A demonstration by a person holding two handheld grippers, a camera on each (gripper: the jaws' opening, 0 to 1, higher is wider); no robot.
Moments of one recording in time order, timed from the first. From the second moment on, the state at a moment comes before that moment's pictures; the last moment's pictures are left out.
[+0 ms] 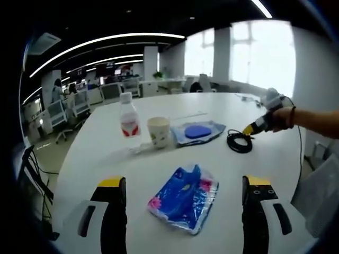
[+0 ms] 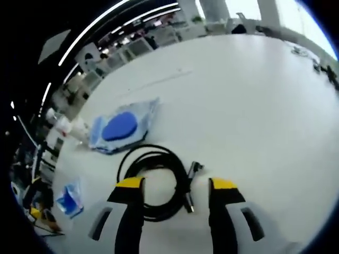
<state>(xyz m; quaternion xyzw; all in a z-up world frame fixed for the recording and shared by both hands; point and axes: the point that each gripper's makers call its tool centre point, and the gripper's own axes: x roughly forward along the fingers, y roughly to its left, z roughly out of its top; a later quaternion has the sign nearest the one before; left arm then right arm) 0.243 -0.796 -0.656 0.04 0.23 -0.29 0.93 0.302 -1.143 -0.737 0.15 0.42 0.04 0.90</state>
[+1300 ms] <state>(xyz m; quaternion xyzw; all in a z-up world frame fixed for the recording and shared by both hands) 0.227 -0.773 -0.690 0.00 0.30 -0.21 0.93 0.272 -0.996 -0.678 0.01 0.31 0.33 0.89</state>
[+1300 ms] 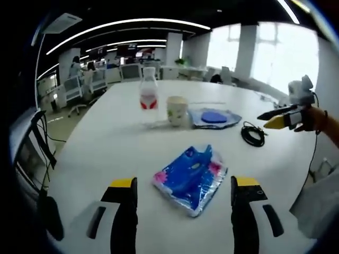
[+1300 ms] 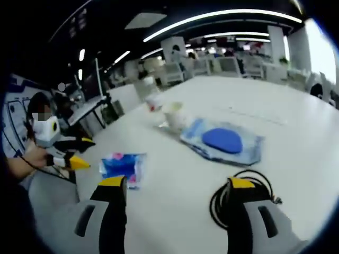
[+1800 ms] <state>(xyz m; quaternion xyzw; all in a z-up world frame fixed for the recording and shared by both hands) 0.220 -0.767 -0.713 -0.02 0.34 -0.18 0.92 0.256 -0.938 -0.705 -0.03 0.31 0.39 0.87</state>
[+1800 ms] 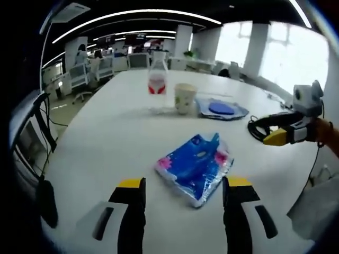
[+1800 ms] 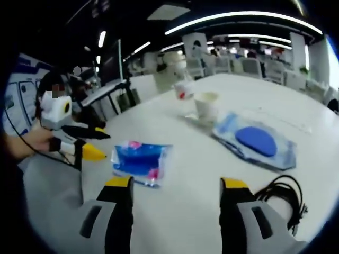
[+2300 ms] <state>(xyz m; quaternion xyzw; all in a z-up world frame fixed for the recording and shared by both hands) 0.211 -0.772 -0.737 -0.04 0.37 -0.17 0.91 0.258 -0.901 -0.733 -0.06 0.29 0.41 0.86</state>
